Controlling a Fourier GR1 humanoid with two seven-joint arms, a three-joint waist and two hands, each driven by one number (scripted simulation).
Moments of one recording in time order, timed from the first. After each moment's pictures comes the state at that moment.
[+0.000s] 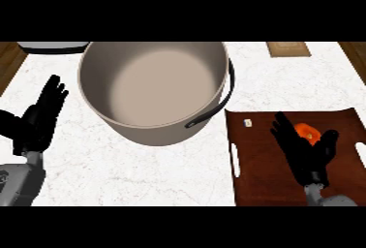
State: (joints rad) left arm -0.22 0.42 0.00 -1.30 0.26 0.13 -0.03; right arm -0.05 -0.38 0.29 -1.45 -0.46 -0.23 0.14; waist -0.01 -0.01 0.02
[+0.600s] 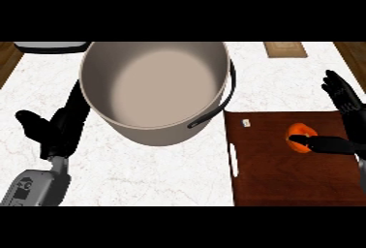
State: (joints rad) left arm -0.19 0.31 -0.09 -1.46 0.27 0.18 0.12; right arm -0.17 -0.61 0.13 -1.46 -0.25 -0.16 -0.15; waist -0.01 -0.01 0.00
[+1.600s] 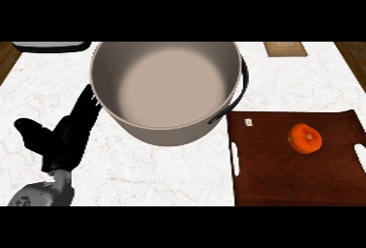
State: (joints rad) left arm -0.12 0.27 -0.15 -1.67 0.23 0.24 0.27; right arm 0.16 -1.16 -0.12 -1.89 -0.15 0.09 0.12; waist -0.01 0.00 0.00
